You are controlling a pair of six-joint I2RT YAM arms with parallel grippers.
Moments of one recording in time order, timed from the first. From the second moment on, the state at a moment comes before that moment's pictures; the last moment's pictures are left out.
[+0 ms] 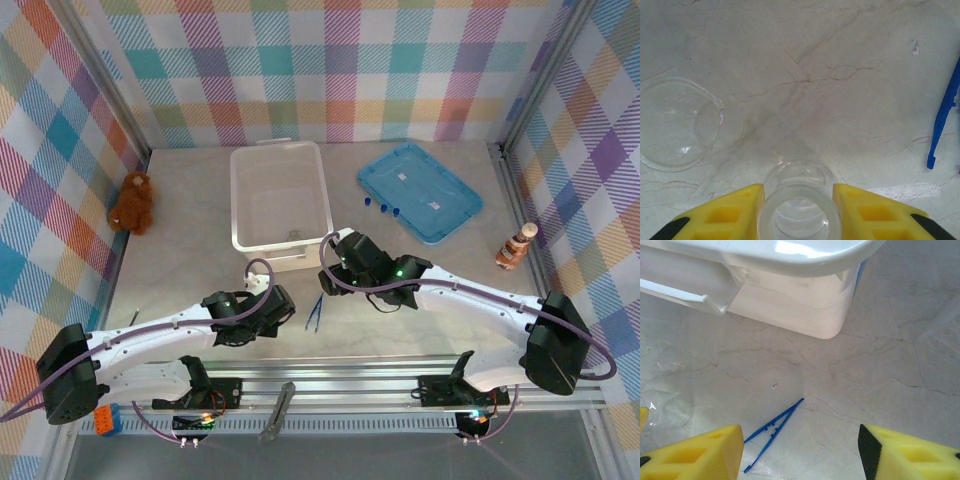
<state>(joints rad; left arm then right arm) -1.03 1.09 0.66 -0.84 -0.39 -0.87 0.97 1.34 0.97 -0.47 0.15 0.43</state>
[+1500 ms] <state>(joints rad) -0.89 1.19 1.50 -1.13 -0.51 -0.54 0.97 1.31 1.14 -0.54 0.14 0.32</state>
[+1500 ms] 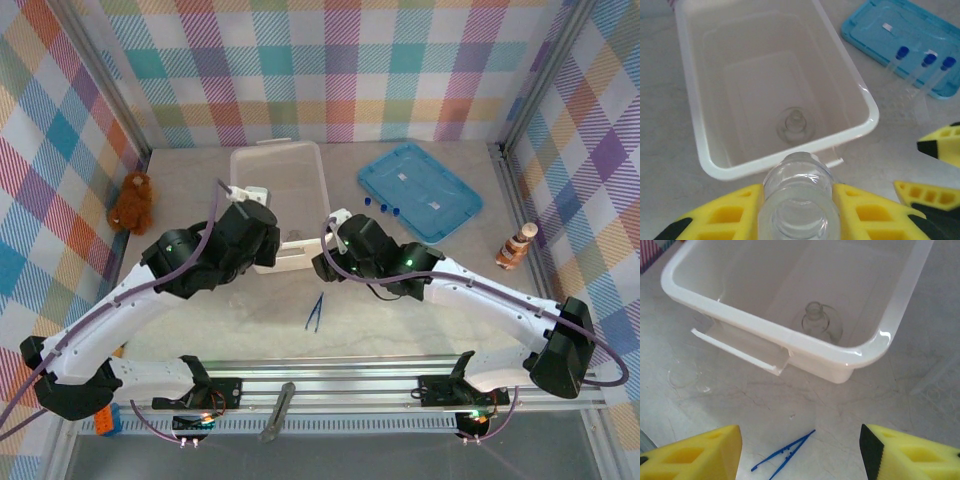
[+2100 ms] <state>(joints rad) -0.55 1.42 1.52 -0.95 -0.30 -0.41 0.97 1.41 1.27 -0.54 0.14 0.26</state>
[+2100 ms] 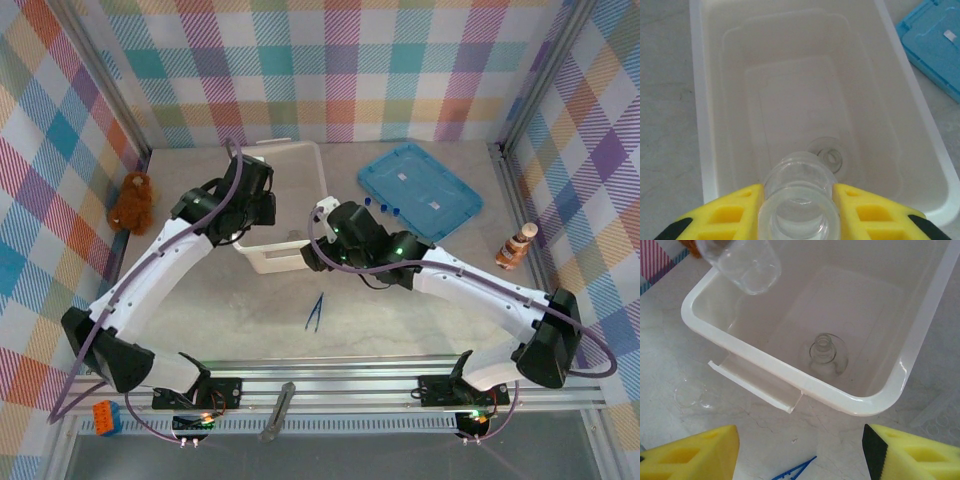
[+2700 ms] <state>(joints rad) -0.43 1.67 1.51 -0.83 -0.22 -0.39 0.97 1.43 1.28 -0.55 0.14 0.26</state>
